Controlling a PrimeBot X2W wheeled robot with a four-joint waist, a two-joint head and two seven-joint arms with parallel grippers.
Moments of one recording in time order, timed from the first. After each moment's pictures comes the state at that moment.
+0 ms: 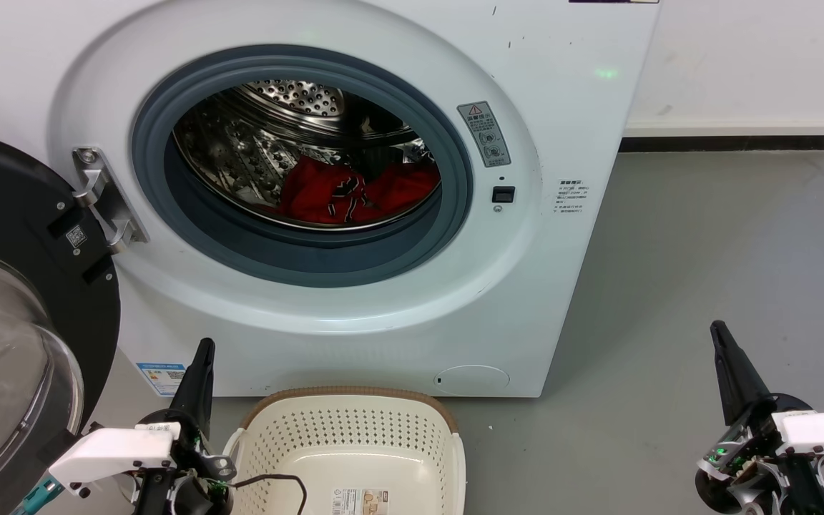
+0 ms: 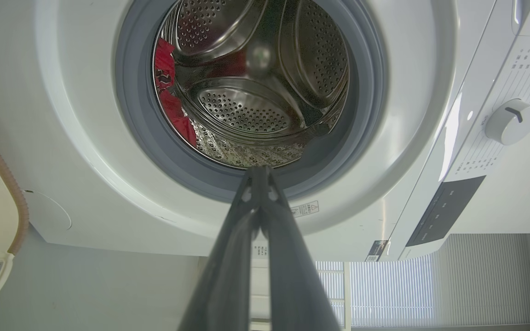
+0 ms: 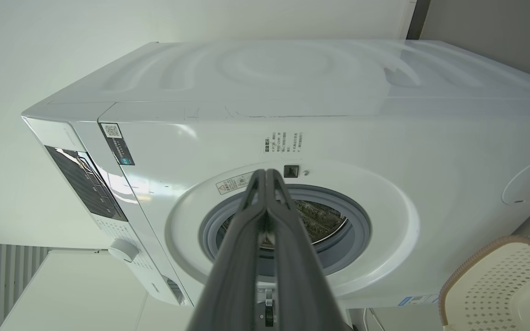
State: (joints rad) left arm -0.11 0.05 0.11 0.25 -1.61 -0.13 0.11; right arm -0.10 -0.05 -0.11 0.25 1.62 0.13 0.11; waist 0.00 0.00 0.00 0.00
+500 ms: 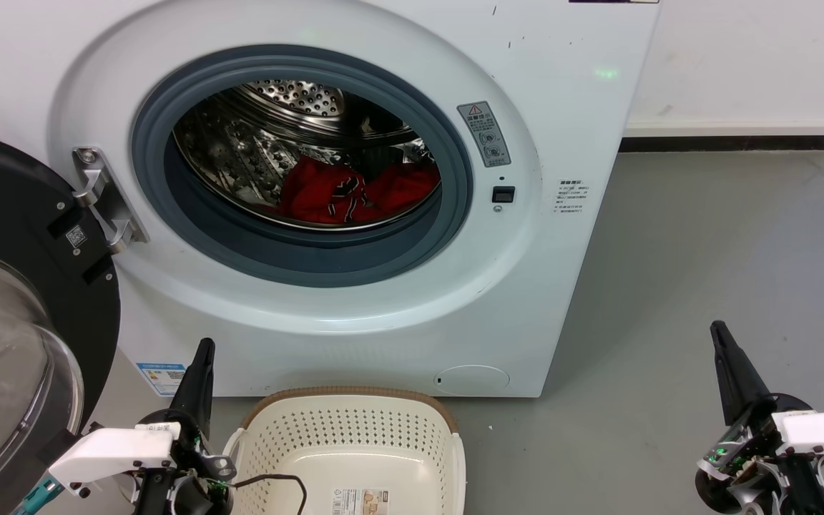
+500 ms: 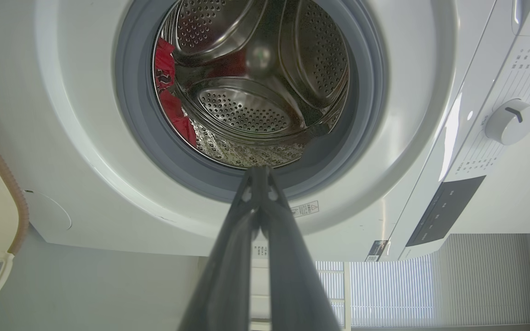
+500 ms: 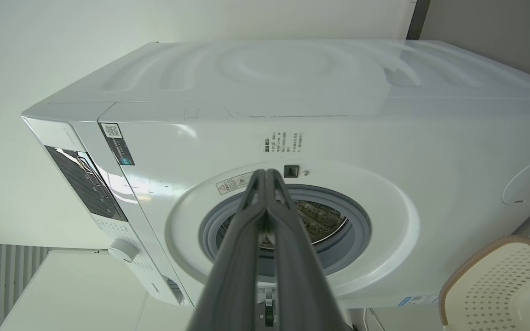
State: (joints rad) left arm -0.11 0.05 0.11 0.25 -1.61 -0.13 0.11; right arm -0.10 -0.05 -0.11 0.25 1.62 0.13 0.11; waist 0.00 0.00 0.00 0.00
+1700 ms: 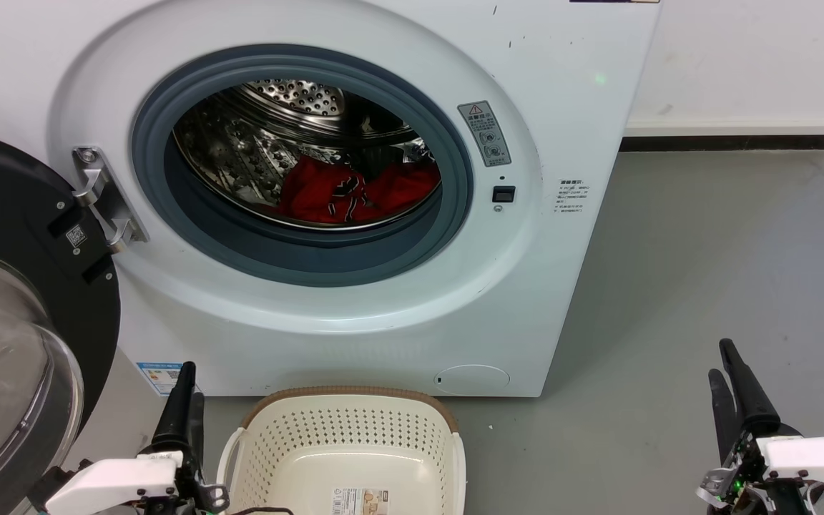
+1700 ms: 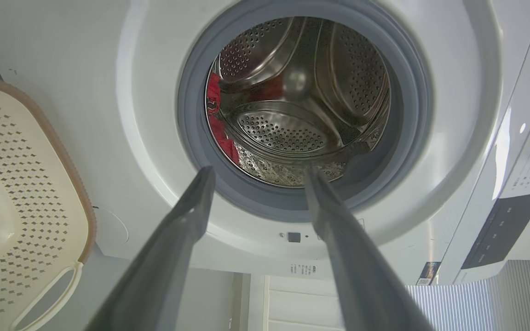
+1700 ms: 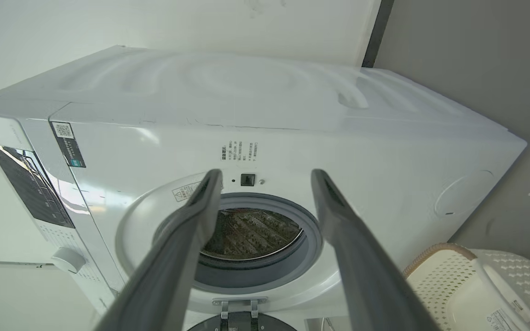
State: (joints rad) left arm -0.06 0.05 0.12 0.29 -1.53 -0.13 0.04; right arm -0.06 -0.05 -0.10 0.28 1.51 0.13 0.04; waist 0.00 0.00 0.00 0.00
